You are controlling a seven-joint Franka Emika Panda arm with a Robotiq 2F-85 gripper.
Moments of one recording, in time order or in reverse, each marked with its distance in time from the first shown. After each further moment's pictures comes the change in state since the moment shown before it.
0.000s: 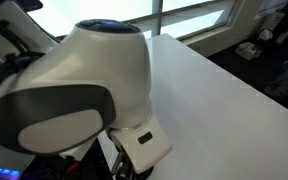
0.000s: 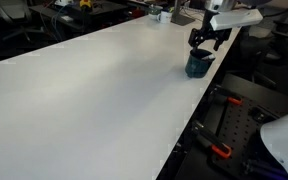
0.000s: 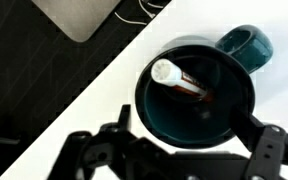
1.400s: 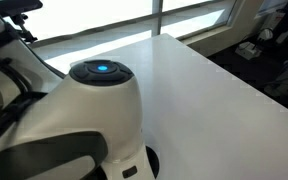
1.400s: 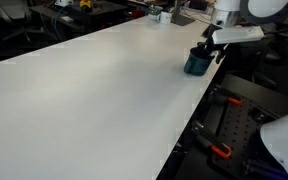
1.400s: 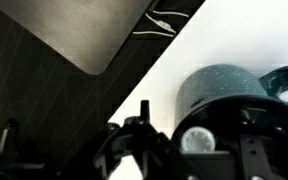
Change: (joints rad) arm 0.000 0.132 -0.114 -0.007 -0.125 0.120 0.188
